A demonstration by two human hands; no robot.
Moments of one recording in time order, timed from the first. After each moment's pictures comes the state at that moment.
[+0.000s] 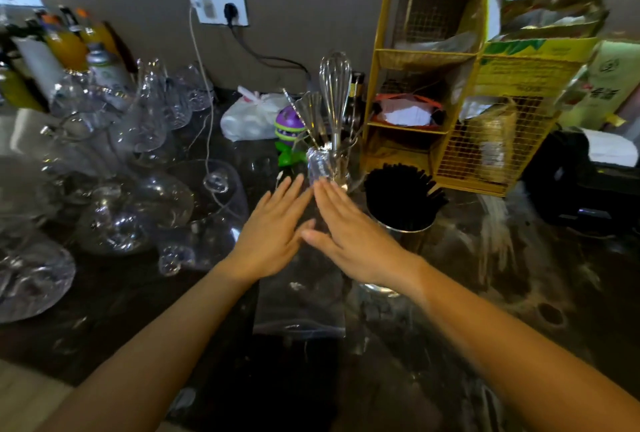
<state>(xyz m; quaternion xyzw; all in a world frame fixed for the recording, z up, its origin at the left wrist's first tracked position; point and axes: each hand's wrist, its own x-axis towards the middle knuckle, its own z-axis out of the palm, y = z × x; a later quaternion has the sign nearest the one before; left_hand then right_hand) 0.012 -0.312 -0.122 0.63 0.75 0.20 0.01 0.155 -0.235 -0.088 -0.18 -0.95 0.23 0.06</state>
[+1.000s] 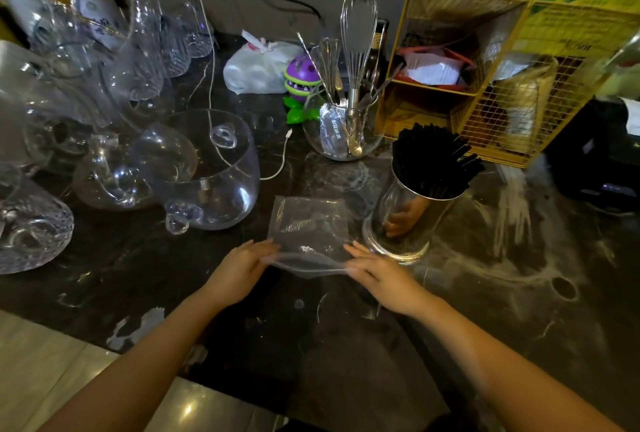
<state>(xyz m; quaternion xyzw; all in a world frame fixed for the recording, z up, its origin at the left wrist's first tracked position) -0.015 -0.386 -0.214 0.54 0.76 0.28 0.24 0.189 -0.238 -0.215 -0.23 -0.90 0.38 0.00</state>
